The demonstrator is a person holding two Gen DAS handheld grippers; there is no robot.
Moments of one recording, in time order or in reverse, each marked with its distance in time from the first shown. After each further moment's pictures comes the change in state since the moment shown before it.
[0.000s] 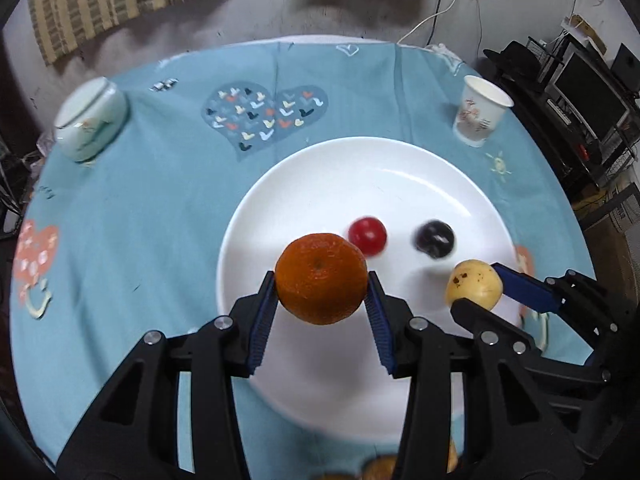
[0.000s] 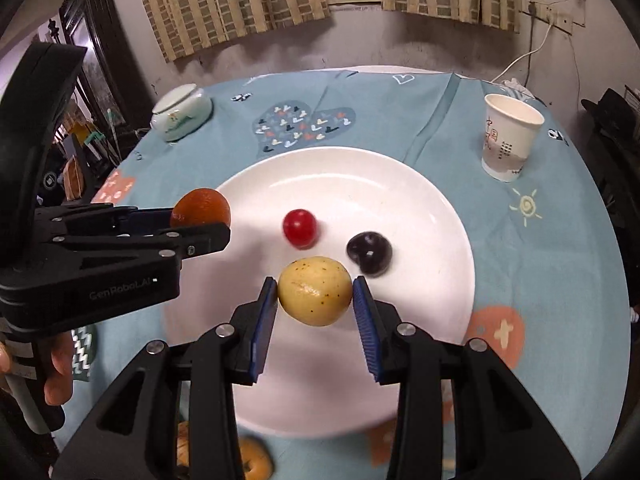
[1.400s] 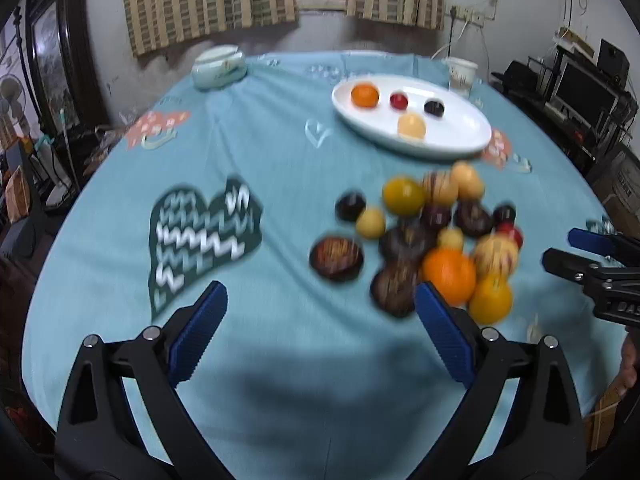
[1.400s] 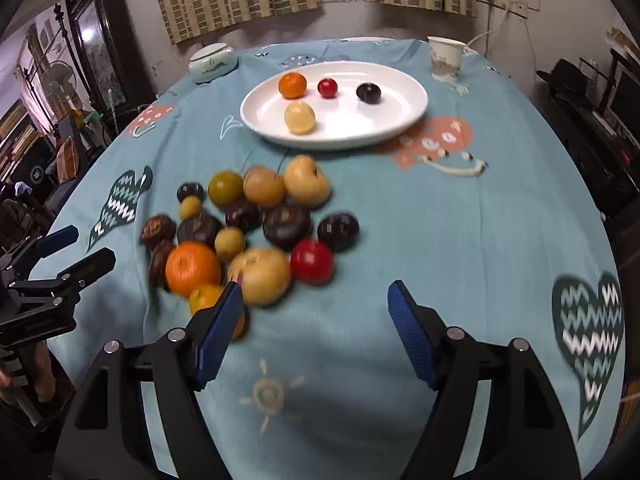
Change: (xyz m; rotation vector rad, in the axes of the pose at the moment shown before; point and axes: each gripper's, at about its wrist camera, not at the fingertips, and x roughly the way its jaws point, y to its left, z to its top) left arm -0.145 0.034 -0.294 -0.051 -0.193 0.134; right arm -0.128 0.073 -0.212 0.030 0.006 -0.093
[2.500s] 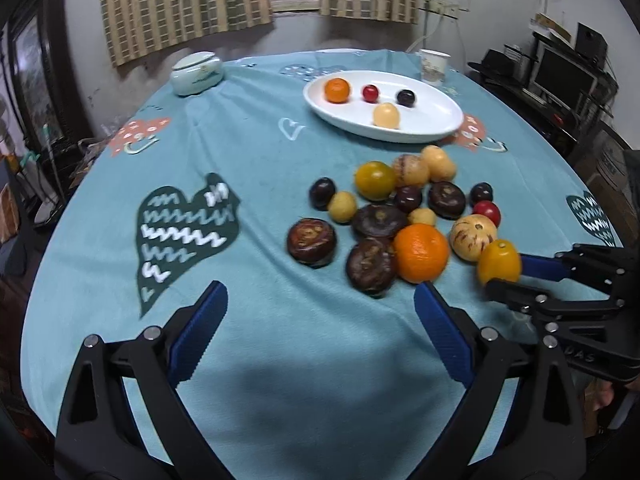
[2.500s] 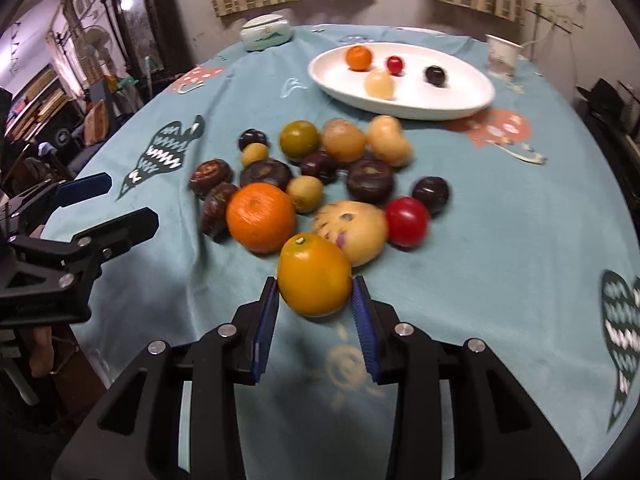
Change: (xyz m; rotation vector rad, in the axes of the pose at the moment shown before) left arm -0.010 -0.014 -0.009 0.083 -0.016 -0.062; right arm 0.013 0.041 -0.024 -0.111 0.037 0.080
